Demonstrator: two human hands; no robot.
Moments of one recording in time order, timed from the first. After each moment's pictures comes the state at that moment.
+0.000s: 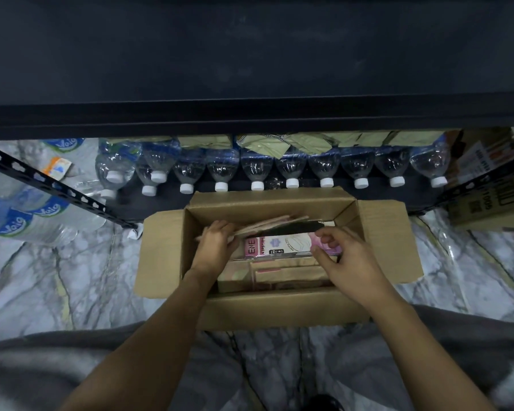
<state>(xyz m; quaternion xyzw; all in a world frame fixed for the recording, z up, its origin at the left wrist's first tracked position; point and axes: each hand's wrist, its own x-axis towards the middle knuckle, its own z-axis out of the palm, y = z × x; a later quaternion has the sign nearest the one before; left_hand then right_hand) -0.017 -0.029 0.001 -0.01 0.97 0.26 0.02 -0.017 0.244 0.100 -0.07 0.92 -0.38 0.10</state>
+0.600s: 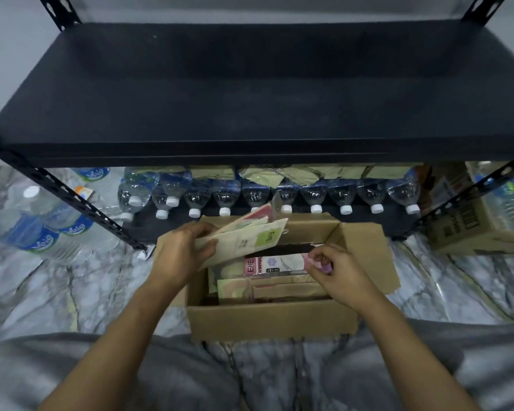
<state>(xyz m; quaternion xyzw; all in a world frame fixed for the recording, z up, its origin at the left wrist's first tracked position) 0.023 -0.062 0.146 -0.03 0.95 0.32 -0.06 -0.006 0.253 0.123 -0.11 0.91 -0.39 0.10</state>
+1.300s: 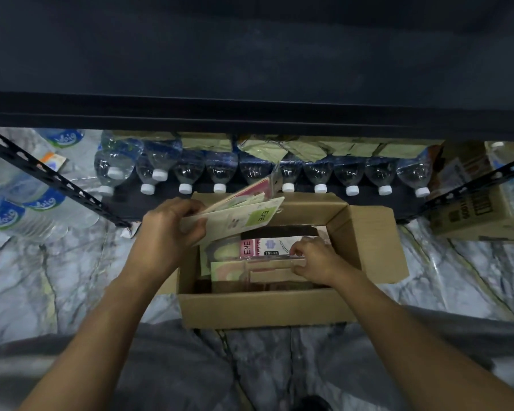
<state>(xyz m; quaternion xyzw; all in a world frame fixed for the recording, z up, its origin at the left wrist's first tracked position) 0.022 -0.071 0.151 -0.03 0.95 0.31 -0.08 -0.045 0.224 0.039 -0.19 0.94 -0.09 0.28</state>
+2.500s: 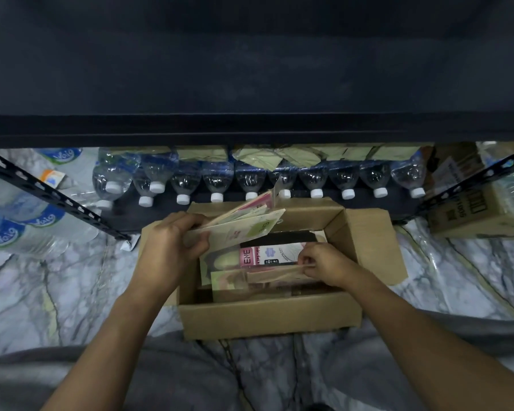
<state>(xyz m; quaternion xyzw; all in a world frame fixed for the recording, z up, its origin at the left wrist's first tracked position) 0.023 -0.063 0.147 0.00 0.95 0.31 -0.09 -0.055 0.247 0.034 -0.19 0.91 -0.19 0.31</state>
